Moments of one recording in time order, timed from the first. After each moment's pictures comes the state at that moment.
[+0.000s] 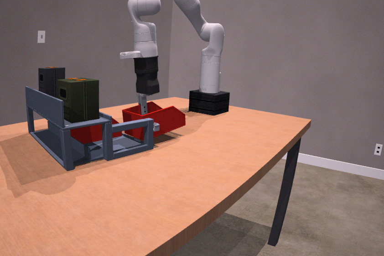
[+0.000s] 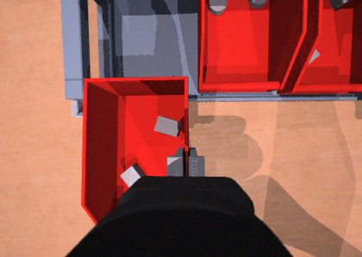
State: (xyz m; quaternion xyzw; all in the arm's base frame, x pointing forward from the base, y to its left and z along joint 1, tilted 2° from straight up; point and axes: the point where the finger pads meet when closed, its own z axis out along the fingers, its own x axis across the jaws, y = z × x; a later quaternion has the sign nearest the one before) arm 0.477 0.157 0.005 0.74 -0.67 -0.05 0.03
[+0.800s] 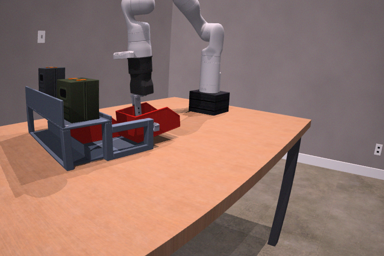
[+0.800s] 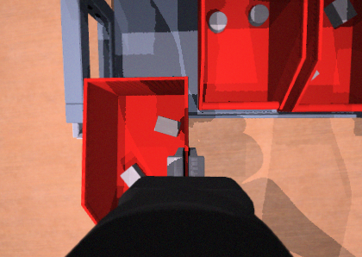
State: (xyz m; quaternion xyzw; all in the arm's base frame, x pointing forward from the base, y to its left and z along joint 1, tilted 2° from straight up) arm 0.502 0.159 0.005 0.74 -0.67 -0.05 0.03
